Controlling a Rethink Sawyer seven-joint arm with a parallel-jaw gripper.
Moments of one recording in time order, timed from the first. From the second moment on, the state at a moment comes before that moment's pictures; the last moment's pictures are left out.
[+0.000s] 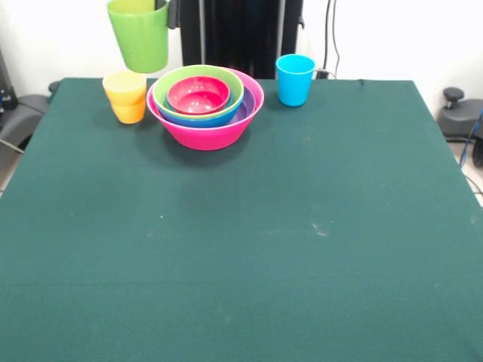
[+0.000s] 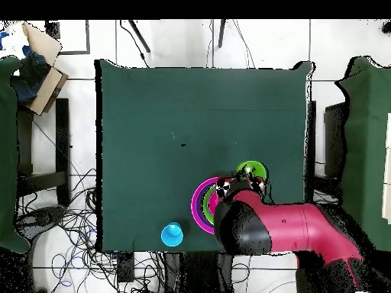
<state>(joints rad) -0.84 -1.17 0.55 2.14 -0.53 0.36 1.83</state>
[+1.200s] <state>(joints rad) -0.73 -1.12 0.26 2.26 -0.71 0.10 1.83</state>
